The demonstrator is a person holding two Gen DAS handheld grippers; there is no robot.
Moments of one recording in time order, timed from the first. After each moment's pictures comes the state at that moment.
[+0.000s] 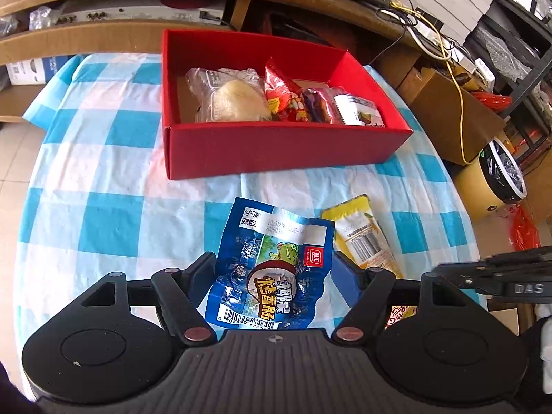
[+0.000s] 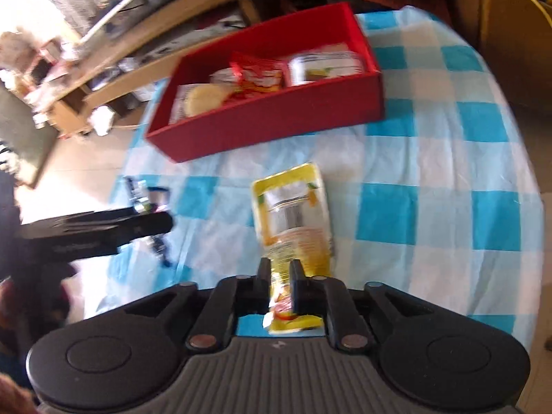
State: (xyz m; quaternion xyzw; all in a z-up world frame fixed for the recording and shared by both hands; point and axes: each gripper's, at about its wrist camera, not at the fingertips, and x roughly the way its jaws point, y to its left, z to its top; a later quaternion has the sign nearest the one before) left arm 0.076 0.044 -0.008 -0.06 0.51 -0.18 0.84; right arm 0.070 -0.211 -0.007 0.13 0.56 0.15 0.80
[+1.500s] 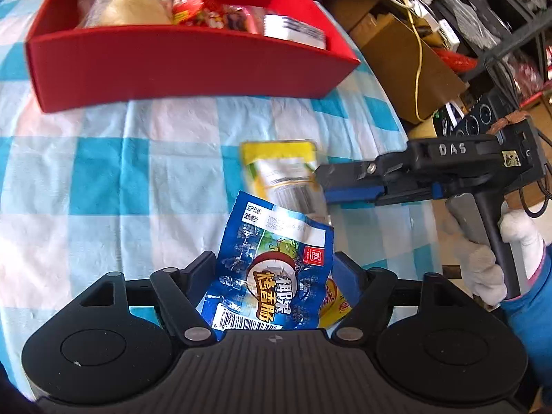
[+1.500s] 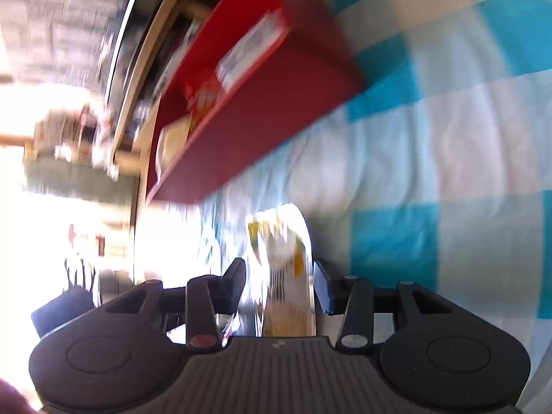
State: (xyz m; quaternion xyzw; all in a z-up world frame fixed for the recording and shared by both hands) left arm 0.076 -0.014 -0.054 -0.10 0.57 -0.27 0.77; right arm 0.141 -0.274 -0.108 0.35 0.58 0.28 0.68
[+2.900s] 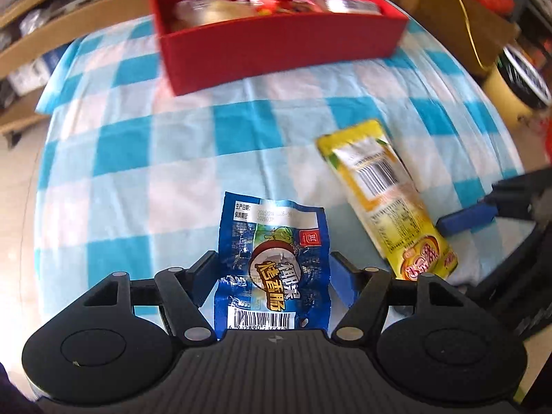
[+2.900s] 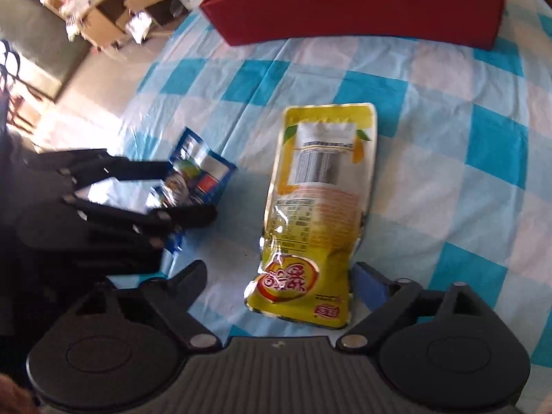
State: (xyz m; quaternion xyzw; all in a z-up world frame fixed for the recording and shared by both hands) left arm 0.017 0.038 -0.042 0.05 0.55 -0.16 0.82; right arm 0.023 -0.126 -0.056 0.02 0.62 0.25 0.74
